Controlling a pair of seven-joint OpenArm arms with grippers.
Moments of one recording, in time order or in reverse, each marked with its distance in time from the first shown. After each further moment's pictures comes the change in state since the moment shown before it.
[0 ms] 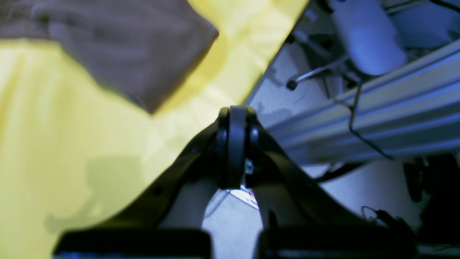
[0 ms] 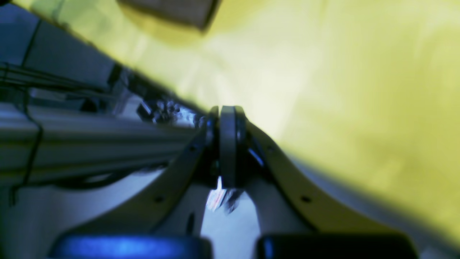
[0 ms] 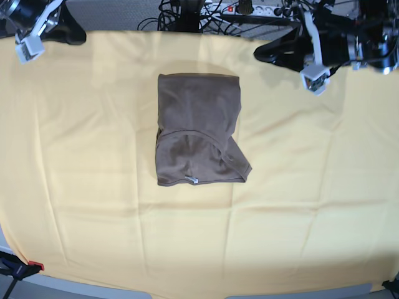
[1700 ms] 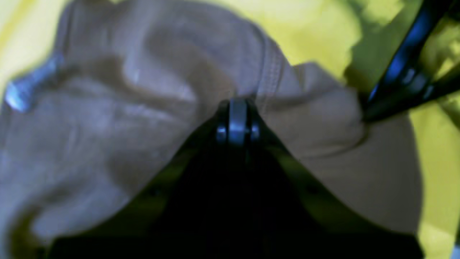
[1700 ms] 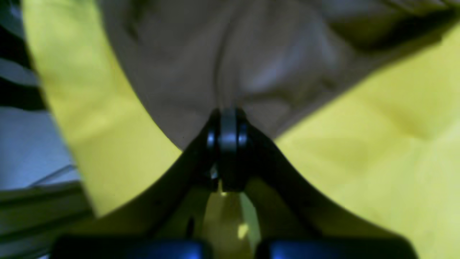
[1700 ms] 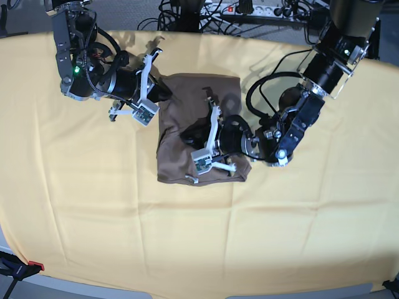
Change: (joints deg) left arm -54.9 13.4 57.9 -50.1 45.1 -2.8 -35.5; right arm 36.9 4.7 -58.1 -24.2 -48.6 -0.3 24.2
